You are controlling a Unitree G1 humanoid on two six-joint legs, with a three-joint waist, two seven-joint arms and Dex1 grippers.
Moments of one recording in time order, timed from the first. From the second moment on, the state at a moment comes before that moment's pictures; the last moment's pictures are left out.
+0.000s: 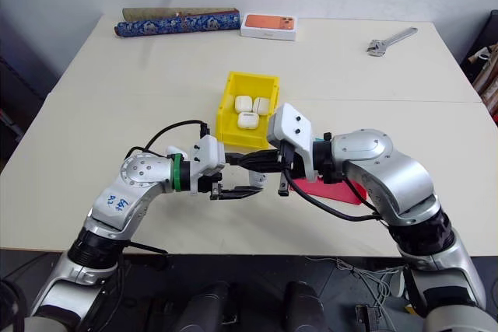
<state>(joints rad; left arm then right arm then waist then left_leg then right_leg) -0.52 0.48 -0.24 -0.19 -0.25 0.41 -0.92 -0.67 -0.70 0.20 -0.37 0.55 0.72 0.97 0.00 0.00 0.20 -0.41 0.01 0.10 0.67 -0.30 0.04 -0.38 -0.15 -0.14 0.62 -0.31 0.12</state>
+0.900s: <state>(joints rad) -0.59 0.57 -0.26 -0.25 -0.28 0.56 -0.97 -0.63 -0.74 0.13 -0.45 0.71 0.85 0.98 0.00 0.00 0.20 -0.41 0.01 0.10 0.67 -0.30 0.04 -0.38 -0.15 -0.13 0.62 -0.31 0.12</state>
